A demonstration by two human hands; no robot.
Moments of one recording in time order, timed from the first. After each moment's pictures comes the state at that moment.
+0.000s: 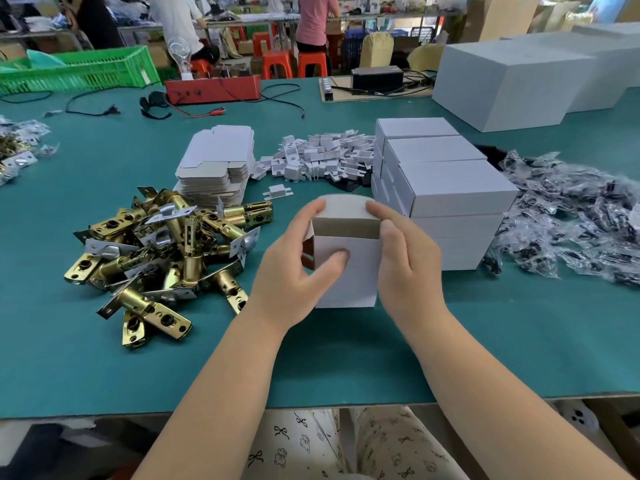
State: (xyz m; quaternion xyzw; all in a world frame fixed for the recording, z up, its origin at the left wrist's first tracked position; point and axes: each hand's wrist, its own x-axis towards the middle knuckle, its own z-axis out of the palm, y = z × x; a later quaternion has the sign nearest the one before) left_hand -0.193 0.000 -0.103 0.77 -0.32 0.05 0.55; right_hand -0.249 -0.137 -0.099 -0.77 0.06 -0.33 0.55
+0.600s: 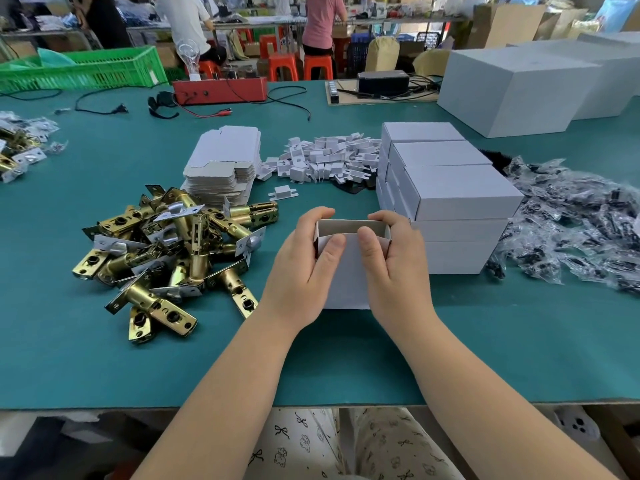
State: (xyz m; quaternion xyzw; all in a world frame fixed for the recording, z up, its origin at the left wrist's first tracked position) left_hand -0.195 -0.006 -0.106 0.79 -0.31 0.08 0.53; right_hand -0.244 -0.129 -0.108 -0.81 0.06 -0.34 0.48
